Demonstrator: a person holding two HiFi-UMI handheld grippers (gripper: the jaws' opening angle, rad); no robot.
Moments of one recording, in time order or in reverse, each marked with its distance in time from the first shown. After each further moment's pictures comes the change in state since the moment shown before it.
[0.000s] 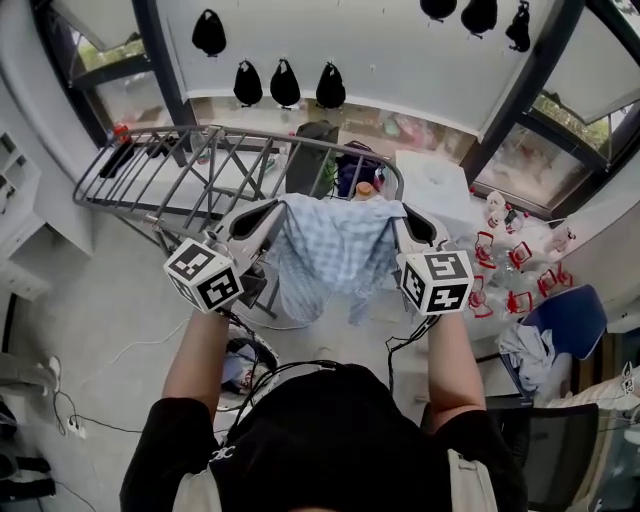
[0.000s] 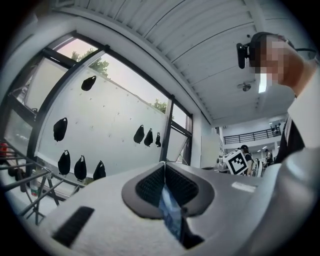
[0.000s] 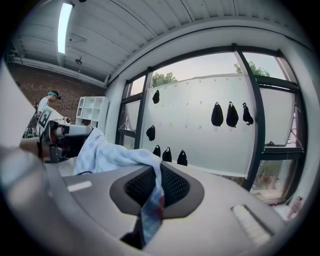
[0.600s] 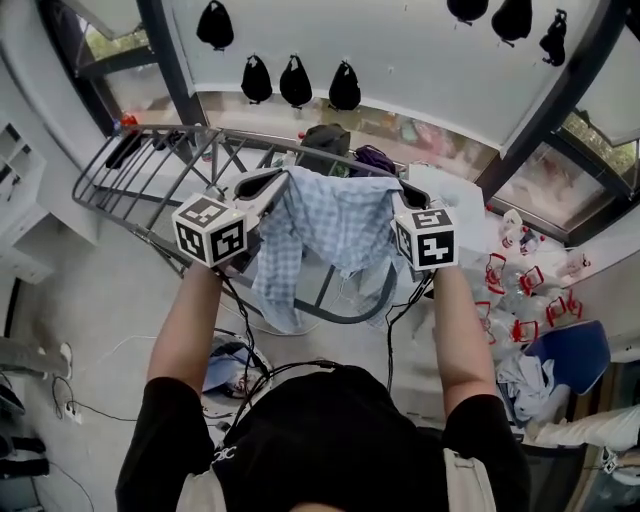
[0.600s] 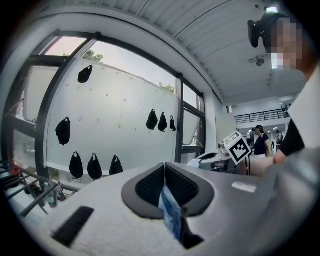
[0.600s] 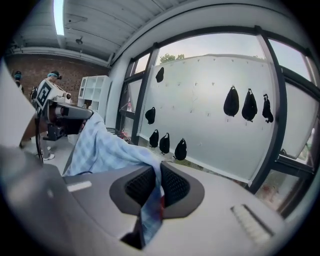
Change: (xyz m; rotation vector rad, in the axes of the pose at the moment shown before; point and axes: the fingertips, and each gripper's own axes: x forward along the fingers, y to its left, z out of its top) left arm 0.107 0.123 -0.015 0.093 0.194 0.130; right arm 0.156 -0.081 -0.019 -0.117 0.202 0.054
